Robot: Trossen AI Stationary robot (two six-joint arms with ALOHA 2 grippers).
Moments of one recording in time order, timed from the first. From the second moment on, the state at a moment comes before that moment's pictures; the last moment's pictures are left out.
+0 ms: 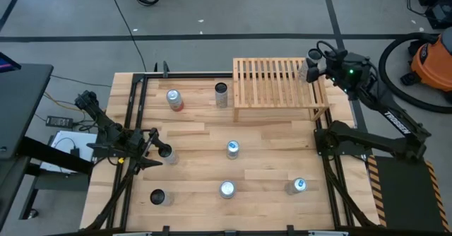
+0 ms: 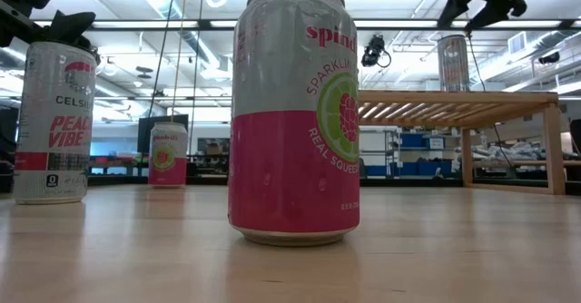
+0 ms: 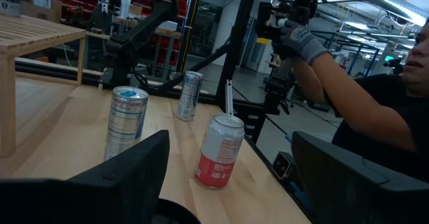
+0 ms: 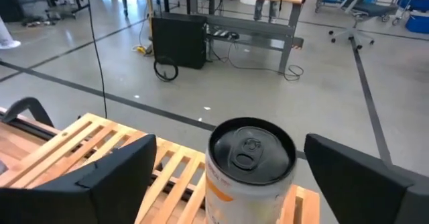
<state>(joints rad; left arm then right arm) -0.78 0.01 0.01 0.11 -0.52 -0.24 -0.75 0.66 0.97 -0.60 0.42 0.11</state>
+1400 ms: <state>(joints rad) -0.78 0.01 0.01 0.11 -0.52 -0.24 -0.81 0.69 0.97 -0.58 0.36 0.08</state>
